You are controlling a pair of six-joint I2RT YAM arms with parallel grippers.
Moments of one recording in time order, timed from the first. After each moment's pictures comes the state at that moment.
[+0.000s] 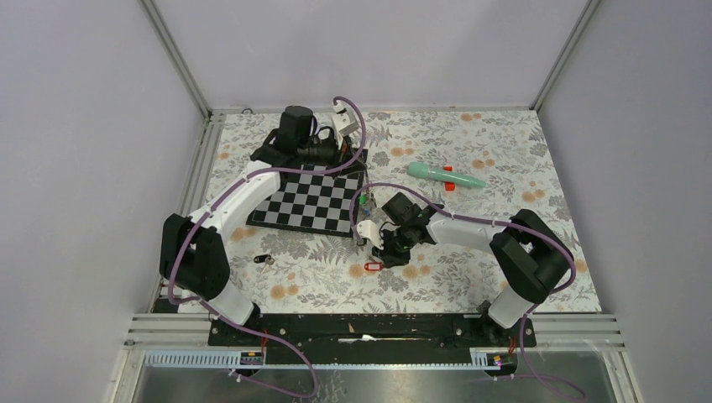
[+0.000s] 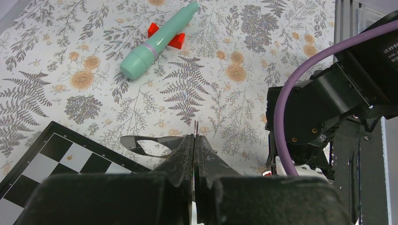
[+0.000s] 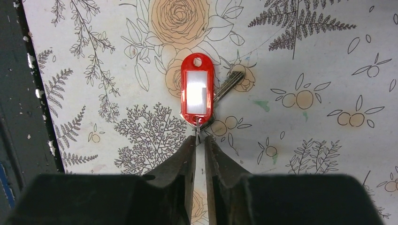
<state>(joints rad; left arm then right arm) -0.43 1.59 1.33 -0.23 0.86 0.21 0.77 1.65 0.88 -0.45 -0.49 -0.66</state>
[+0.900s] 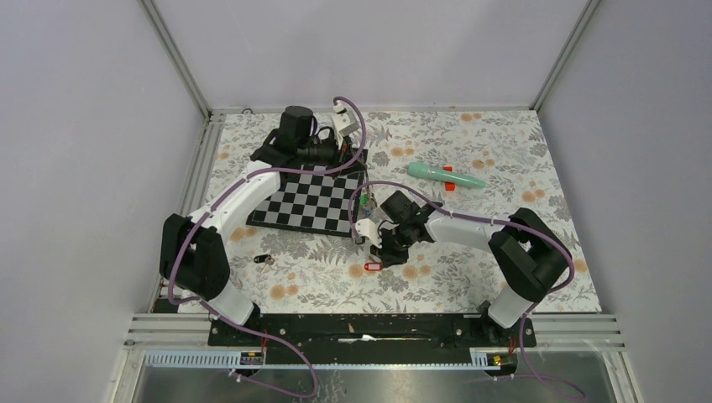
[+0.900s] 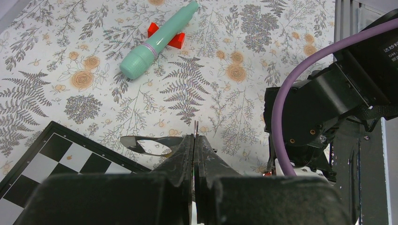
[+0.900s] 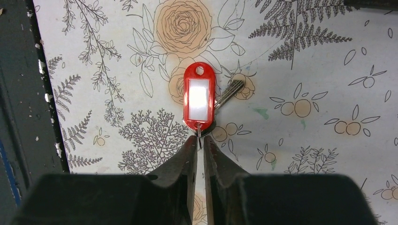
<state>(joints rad) -0.43 1.59 1.33 -0.23 0.86 0.21 0.77 1.66 0.90 -0.46 -0.52 -0.66</state>
